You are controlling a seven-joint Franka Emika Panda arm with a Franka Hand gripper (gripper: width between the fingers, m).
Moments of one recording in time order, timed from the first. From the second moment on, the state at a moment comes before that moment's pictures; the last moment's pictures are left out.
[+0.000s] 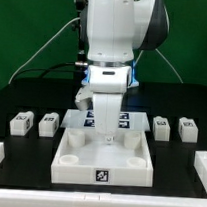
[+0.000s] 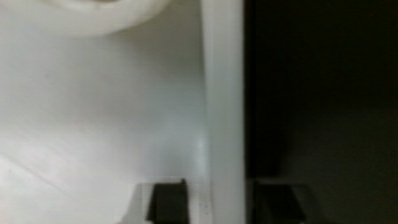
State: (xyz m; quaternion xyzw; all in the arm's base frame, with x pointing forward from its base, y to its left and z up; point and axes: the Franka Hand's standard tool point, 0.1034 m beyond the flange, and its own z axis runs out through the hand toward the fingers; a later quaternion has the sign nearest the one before) arm 0.424 -0.006 0.006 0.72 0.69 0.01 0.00
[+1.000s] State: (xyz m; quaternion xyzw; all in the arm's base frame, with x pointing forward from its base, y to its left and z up) arm 0.425 -0.004 0.007 0.72 0.69 0.01 0.00
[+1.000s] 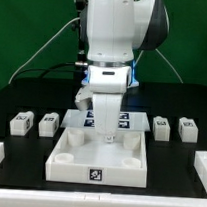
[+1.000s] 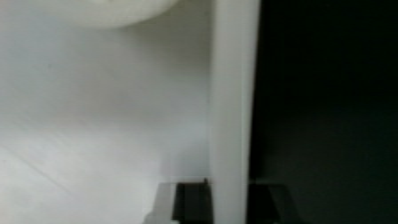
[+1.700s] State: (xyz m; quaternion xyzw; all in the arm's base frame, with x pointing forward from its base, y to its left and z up) arm 0.495 0.052 0.016 0.71 0.71 0.01 0.01
